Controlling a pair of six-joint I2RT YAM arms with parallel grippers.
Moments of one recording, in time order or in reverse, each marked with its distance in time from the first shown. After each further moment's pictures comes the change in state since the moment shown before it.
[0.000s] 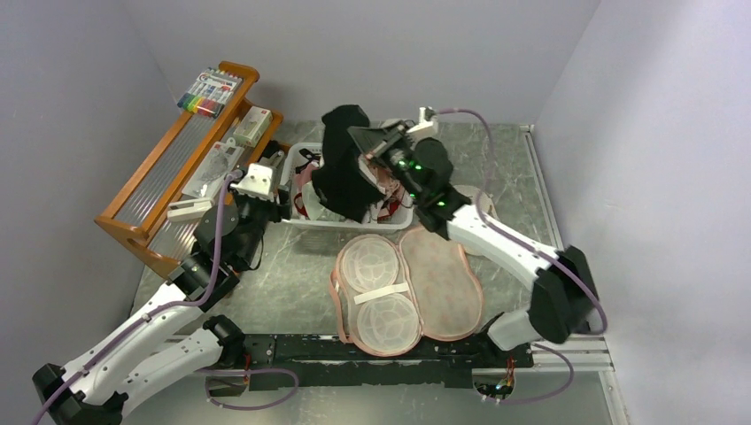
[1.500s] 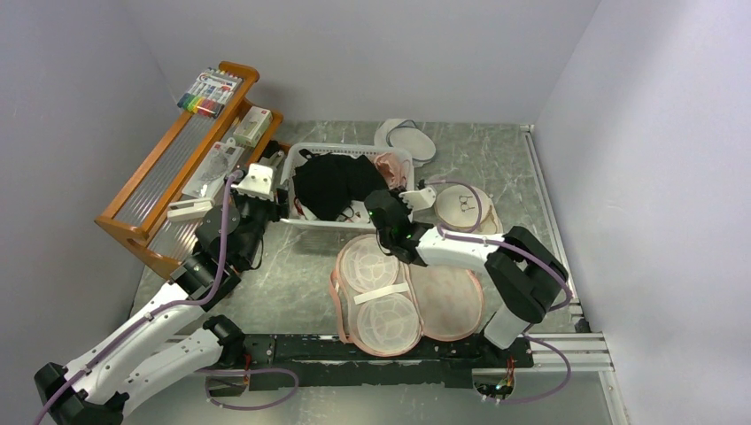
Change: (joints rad) left arm 0.010 0.005 -0.015 0.019 -0.038 0.021; right arm 0.195 0.245 -0.178 -0.197 0.760 0.328
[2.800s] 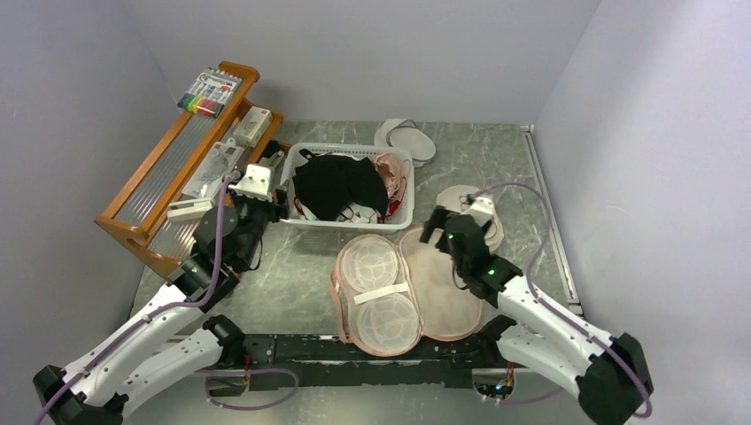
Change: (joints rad) left arm 0.000 -0.014 0.000 -0.006 0.014 -0.015; right arm -0.164 -0.748 -0.384 -0.391 -0.265 -0.726
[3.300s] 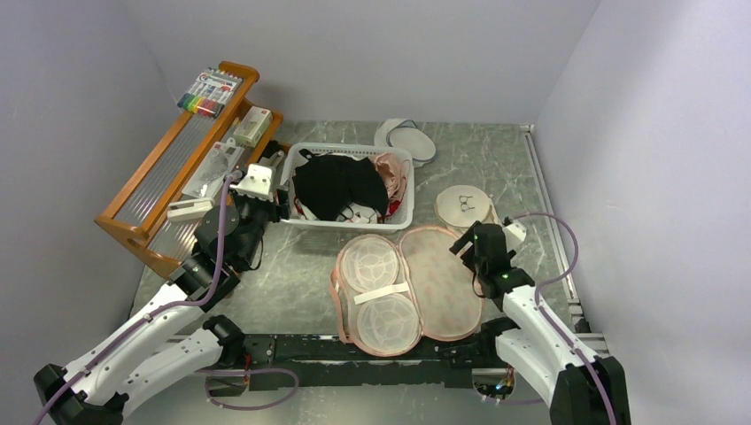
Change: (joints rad) left arm 0.000 0.008 0.000 -0.002 0.000 0.000; right arm -0.442 -0.070 -0.164 -0.145 -0.203 0.216
